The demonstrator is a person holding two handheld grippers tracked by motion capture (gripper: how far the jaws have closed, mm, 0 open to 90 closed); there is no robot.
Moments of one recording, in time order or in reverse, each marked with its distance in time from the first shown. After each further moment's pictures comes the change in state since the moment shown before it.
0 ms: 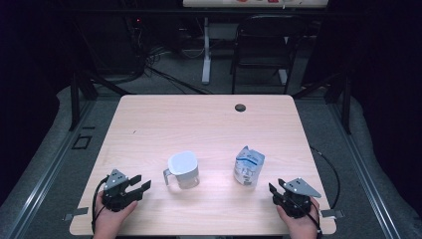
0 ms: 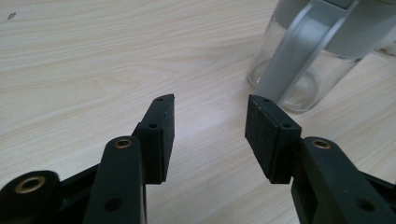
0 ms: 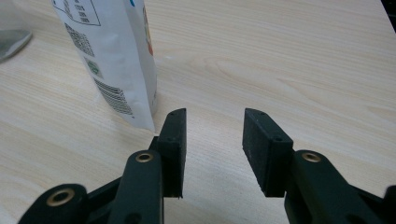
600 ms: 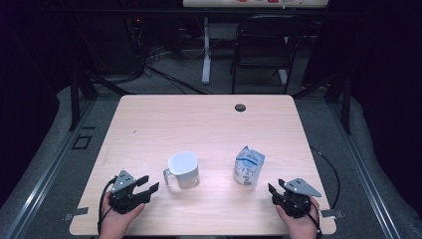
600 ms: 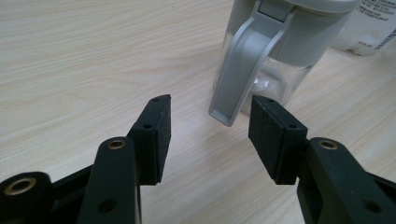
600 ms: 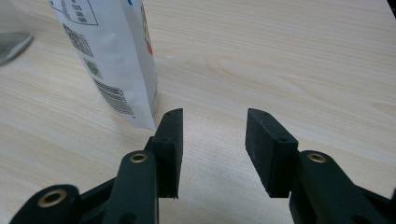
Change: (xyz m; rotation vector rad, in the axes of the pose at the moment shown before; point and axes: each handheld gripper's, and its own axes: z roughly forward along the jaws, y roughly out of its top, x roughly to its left) left arm -0.022 0.008 0.003 -0.004 -0.033 0.043; right arm -0.001 0.000 0.001 0.007 0.005 0.018
